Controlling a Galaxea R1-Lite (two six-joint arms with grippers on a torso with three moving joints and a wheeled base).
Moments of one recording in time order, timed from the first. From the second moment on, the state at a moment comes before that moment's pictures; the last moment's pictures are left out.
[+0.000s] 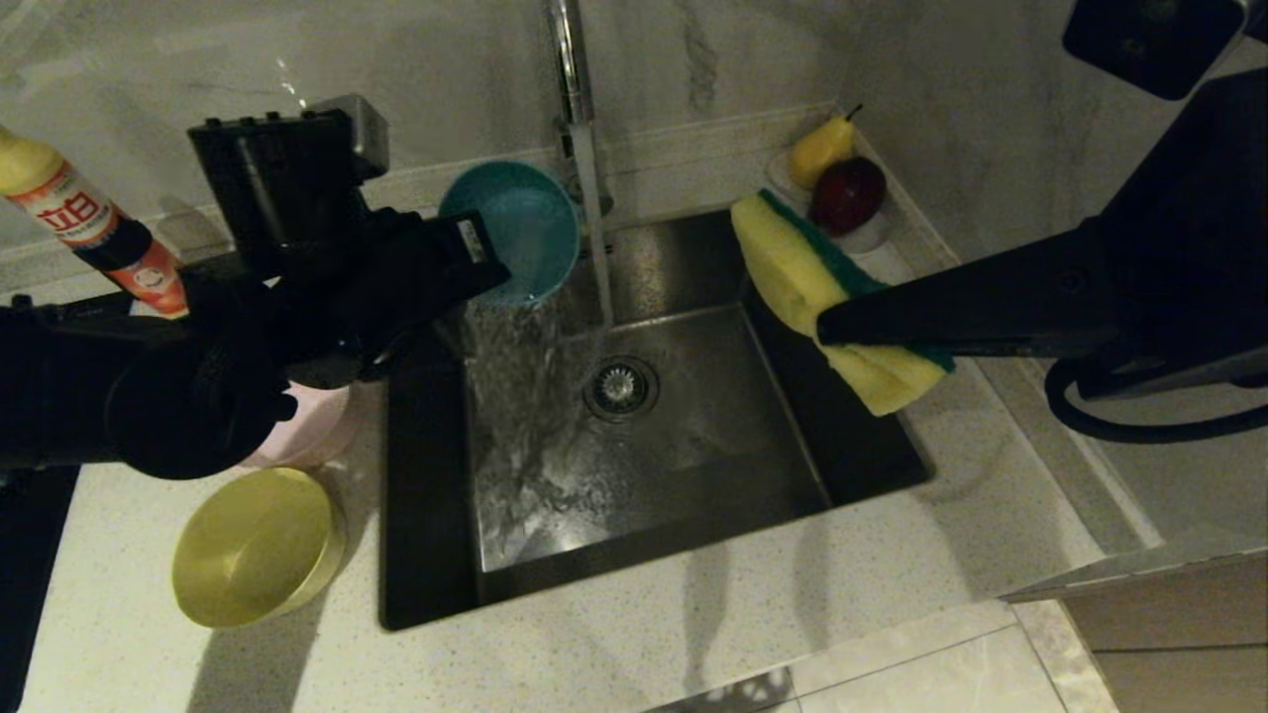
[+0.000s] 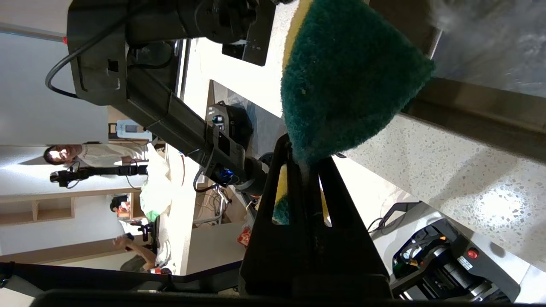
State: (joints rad) left arm -0.43 1.73 -1.17 -0.66 0.38 -0.15; right arm 0.81 1.40 -1.54 0.41 0.39 0.53
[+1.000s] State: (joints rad) left arm -0.40 1.60 -0.90 -1.35 0.37 0.08; right arm 0.81 1.43 -1.56 0.41 0.38 0.53
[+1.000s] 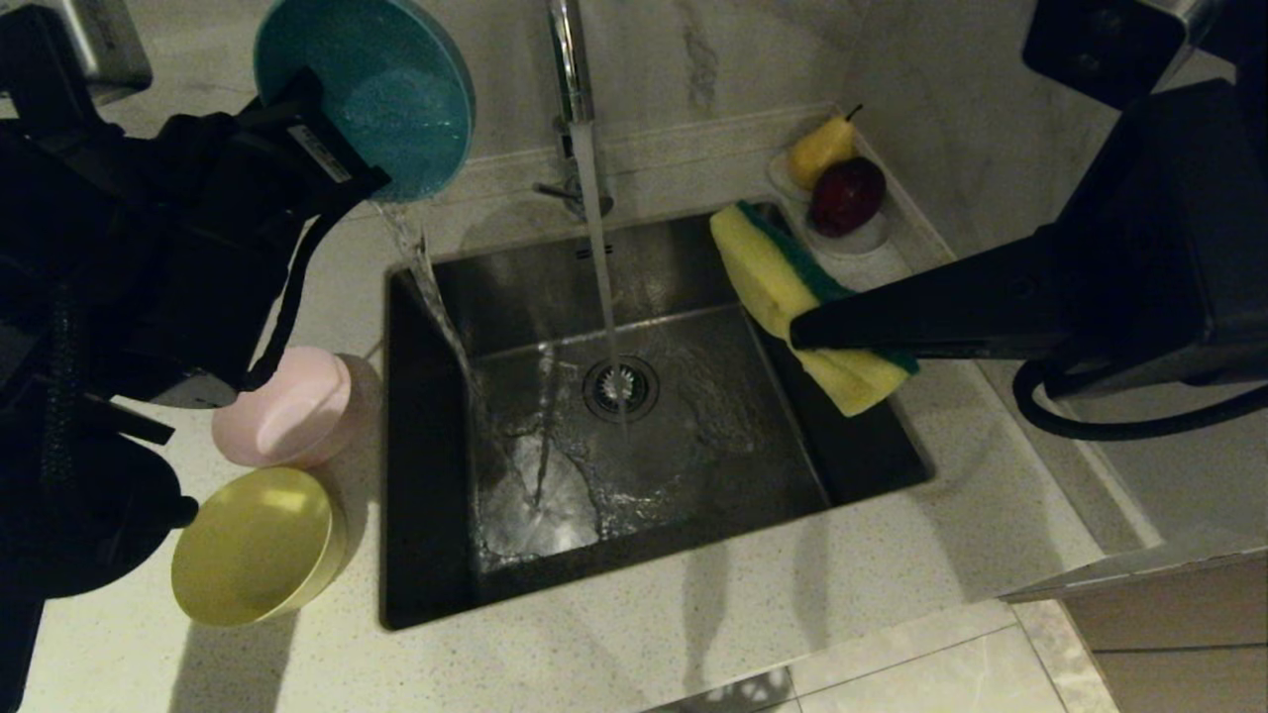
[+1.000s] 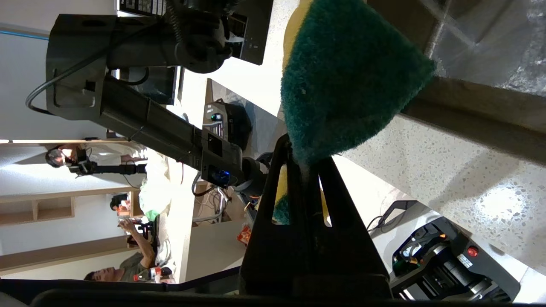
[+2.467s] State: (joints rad) left arm -0.36 1.42 -1.10 -0.07 0.36 -0.20; right arm 0.75 1.42 -1.51 0.43 0.38 0.53
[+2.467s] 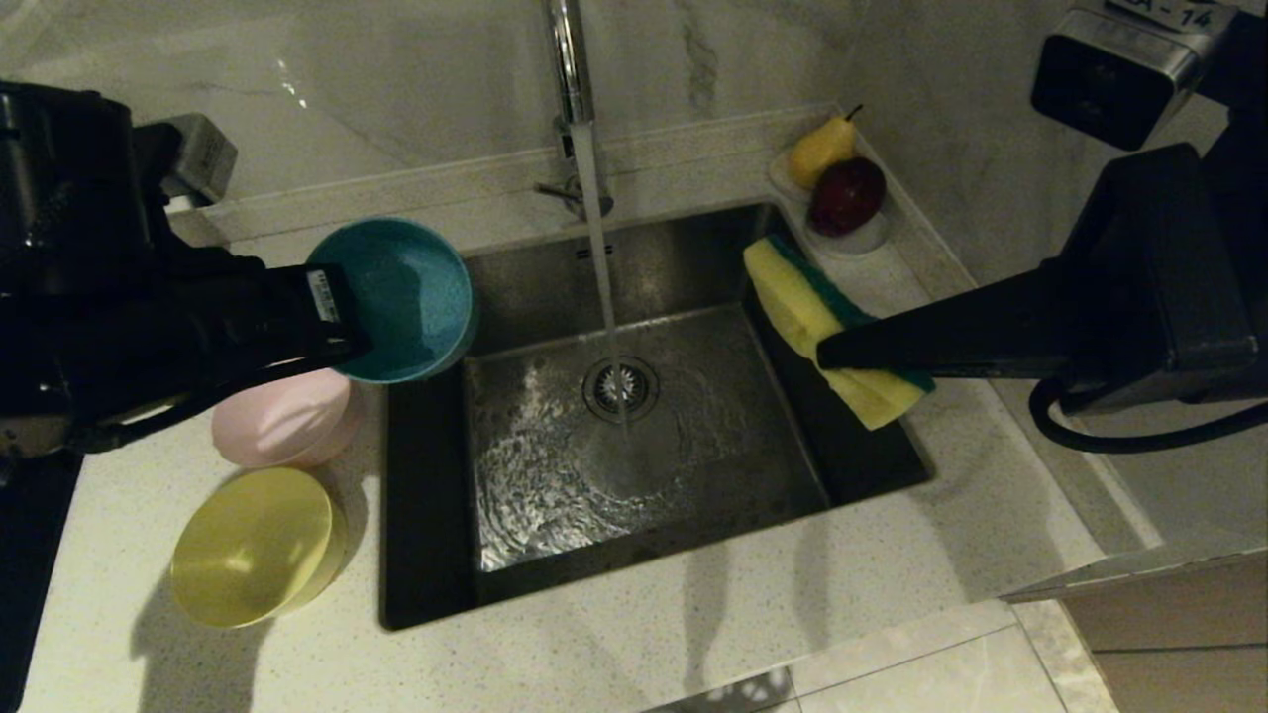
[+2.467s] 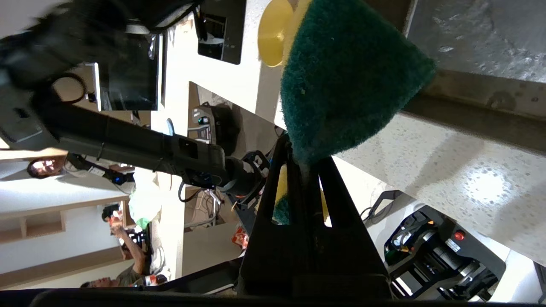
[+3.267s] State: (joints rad) left arm 0.12 1.46 -1.50 0.56 0.15 -0.66; right arm 0.71 1.42 -1.44 0.41 0.39 0.50
